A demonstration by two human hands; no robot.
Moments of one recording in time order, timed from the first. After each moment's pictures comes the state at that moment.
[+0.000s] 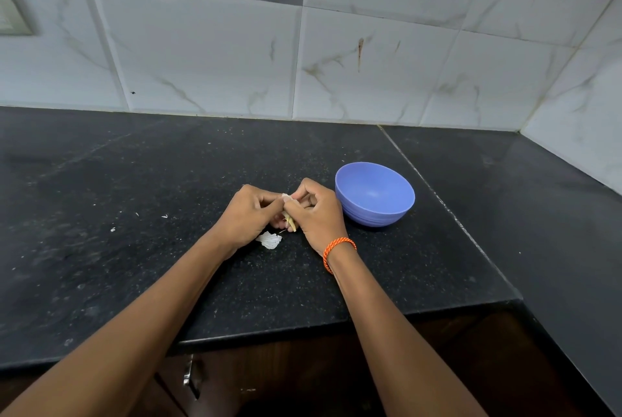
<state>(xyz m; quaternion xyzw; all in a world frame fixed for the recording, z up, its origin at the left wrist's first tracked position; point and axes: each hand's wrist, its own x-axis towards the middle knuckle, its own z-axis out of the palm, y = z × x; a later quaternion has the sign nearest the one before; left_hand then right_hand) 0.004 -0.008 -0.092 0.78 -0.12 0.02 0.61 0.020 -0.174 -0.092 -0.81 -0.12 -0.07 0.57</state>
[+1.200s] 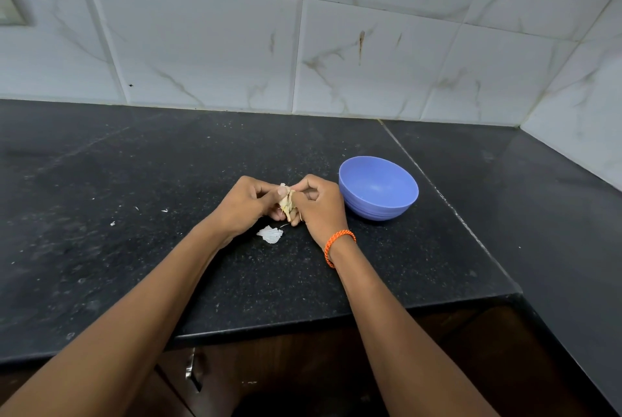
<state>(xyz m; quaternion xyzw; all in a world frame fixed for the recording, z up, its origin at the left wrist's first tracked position) 0.017 0.002 -0.097 0.78 -0.12 0.00 0.61 0.023 -0.173 -0.091 -0.81 -0.09 -0.06 0.58</state>
